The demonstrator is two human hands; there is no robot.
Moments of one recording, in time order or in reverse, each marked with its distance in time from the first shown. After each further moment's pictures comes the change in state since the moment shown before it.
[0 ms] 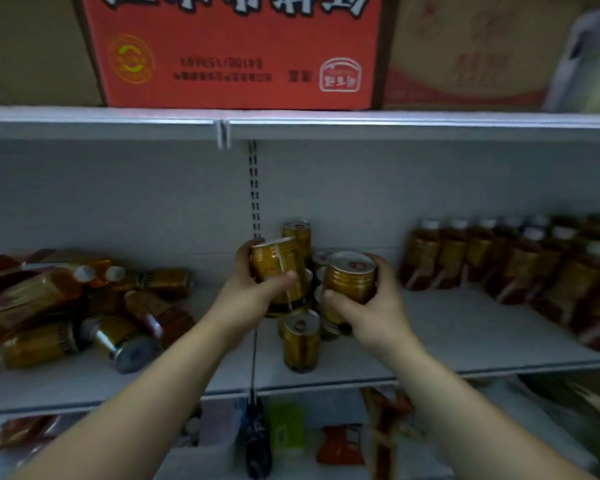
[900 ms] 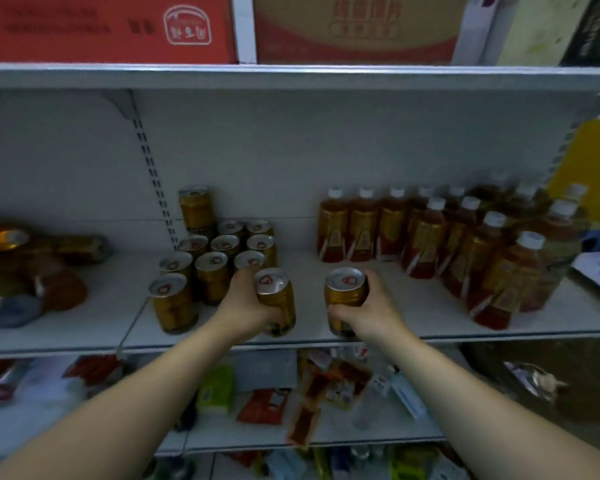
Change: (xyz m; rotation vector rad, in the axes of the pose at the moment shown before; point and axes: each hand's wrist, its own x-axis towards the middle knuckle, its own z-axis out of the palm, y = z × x) left_hand -0.007 -0.063 0.224 0.488 0.007 -0.190; right_hand 0.026 0.093 -0.232 -0.259 -0.186 0.215
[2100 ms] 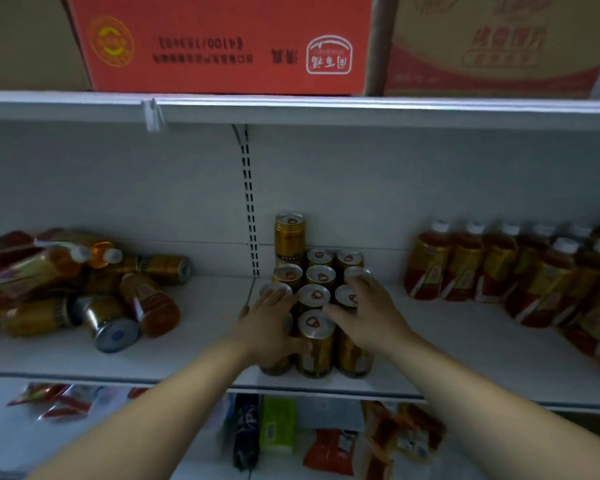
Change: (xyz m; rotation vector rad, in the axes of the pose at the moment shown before) left_hand 0.039 -0.082 -0.140 0.727 -0.142 0.118; right_hand 0.065 -0.077 0.162 -0.553 -0.180 -0.204
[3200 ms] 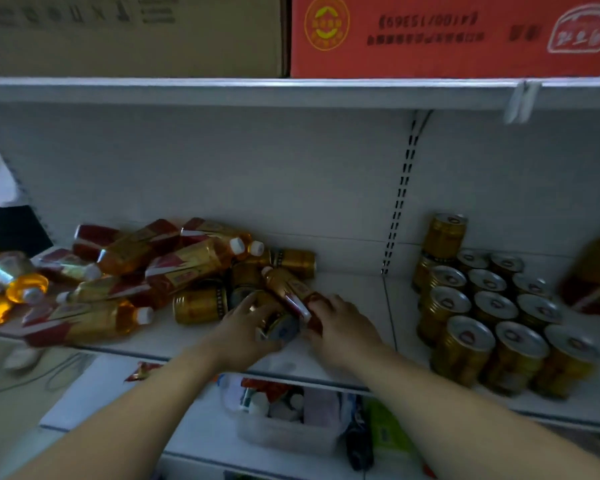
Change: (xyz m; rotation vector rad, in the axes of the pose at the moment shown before) left_hand -0.089 -0.302 -0.068 -0.142 -0.049 -0.189; right_hand 0.048 -0.233 0.212 -0.257 -0.174 -0.232
